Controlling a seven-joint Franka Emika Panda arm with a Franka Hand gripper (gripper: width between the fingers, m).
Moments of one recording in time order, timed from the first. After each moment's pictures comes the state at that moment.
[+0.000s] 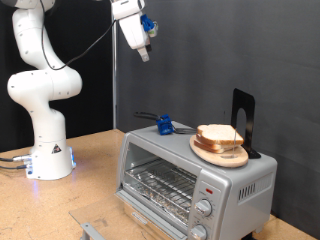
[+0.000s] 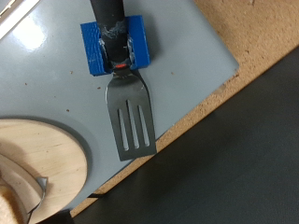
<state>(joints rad) 0.05 -0.60 0.12 -2.32 0.42 1.89 -0.04</state>
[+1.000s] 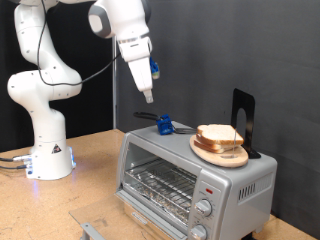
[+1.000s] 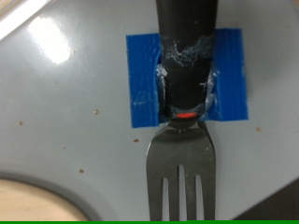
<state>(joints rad) 0.06 -0.47 0.18 -2.50 0.37 2.19 -0.16</state>
